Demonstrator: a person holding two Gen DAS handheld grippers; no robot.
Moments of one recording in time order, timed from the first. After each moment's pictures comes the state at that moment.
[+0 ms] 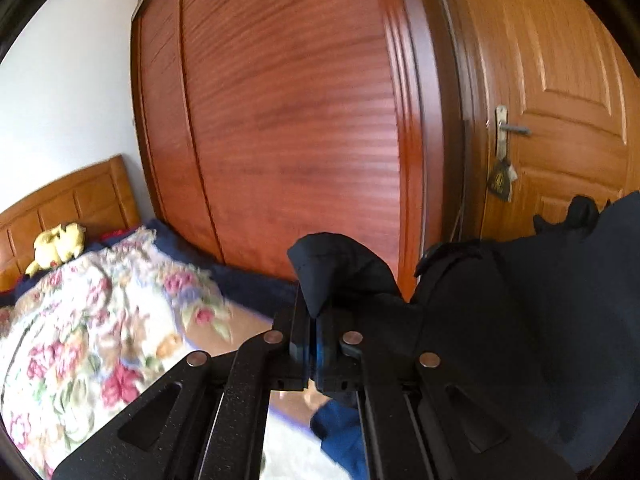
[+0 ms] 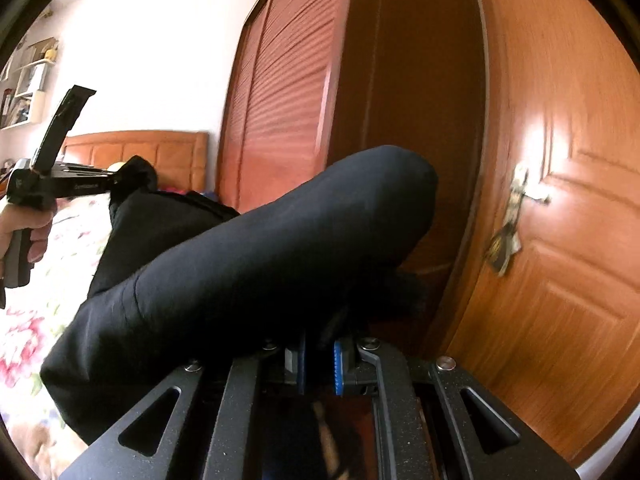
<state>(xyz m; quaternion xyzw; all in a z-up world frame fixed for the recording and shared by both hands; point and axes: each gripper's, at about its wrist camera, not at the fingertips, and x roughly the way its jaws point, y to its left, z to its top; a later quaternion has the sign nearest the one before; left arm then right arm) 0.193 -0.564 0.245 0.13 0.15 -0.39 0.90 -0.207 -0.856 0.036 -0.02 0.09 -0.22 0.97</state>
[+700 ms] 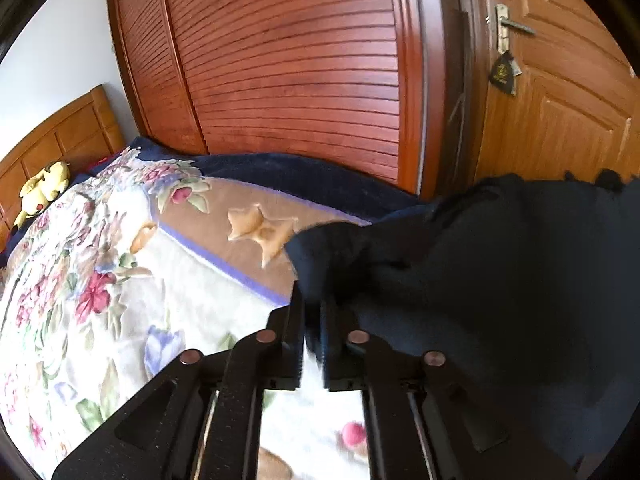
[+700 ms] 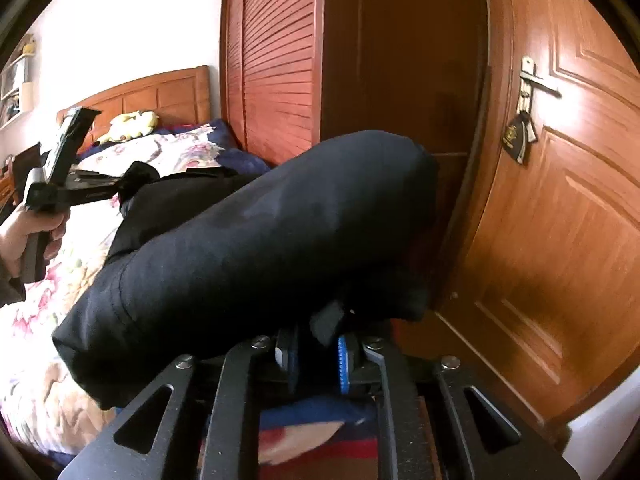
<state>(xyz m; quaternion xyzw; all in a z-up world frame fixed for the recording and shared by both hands) 0.195 -0.552 0.103 0.19 0.30 -0.37 0.86 -0.232 -0.829 -0.040 0.06 0.24 -0.18 0.95</state>
